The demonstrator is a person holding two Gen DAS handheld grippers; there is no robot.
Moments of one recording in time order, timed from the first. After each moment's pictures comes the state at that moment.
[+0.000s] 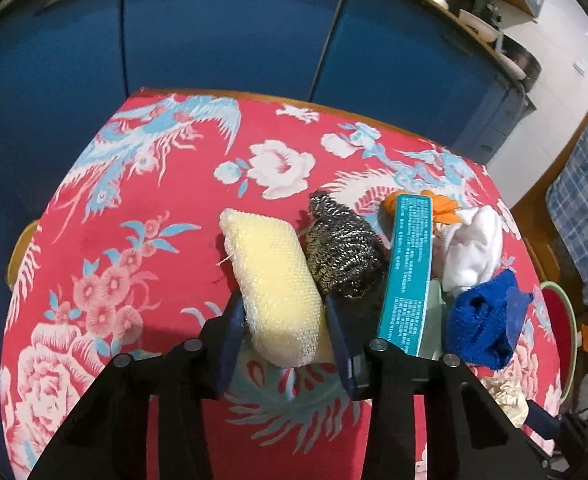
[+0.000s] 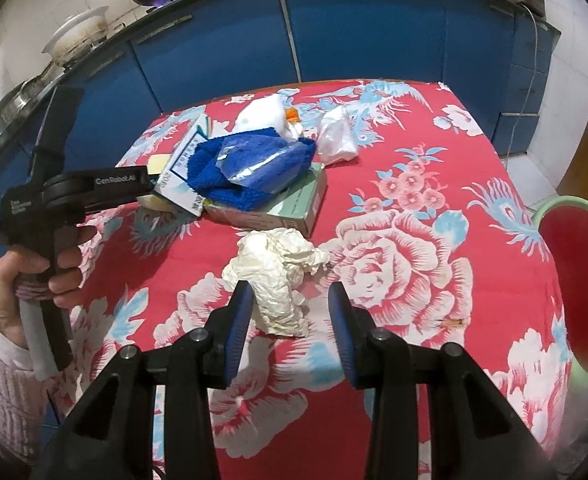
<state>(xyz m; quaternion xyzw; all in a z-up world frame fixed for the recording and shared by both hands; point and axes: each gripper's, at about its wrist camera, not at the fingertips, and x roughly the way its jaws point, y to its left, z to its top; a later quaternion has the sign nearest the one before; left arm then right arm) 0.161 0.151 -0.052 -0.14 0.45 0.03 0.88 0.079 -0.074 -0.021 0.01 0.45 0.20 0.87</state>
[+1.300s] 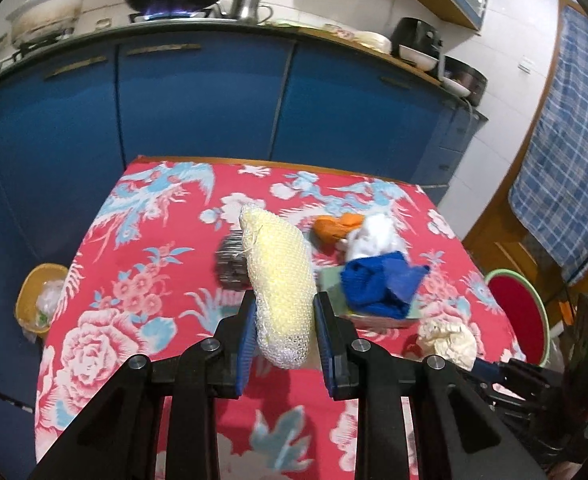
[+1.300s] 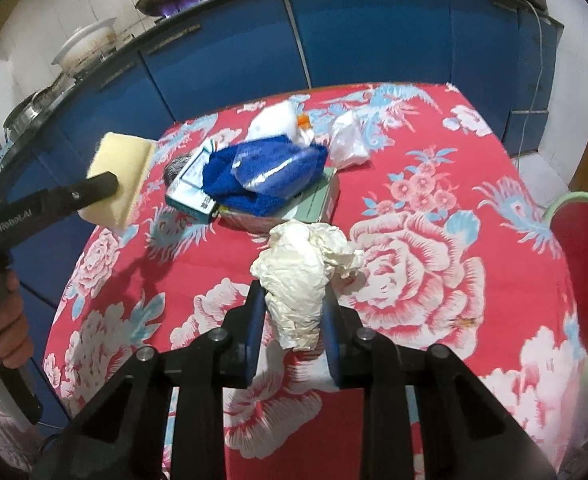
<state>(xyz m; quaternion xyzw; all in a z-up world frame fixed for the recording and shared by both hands) 0.075 0.120 0.018 -0.11 0.37 -0.01 0.92 0.075 -0.079 -0.017 0.04 0.44 0.22 0.87</state>
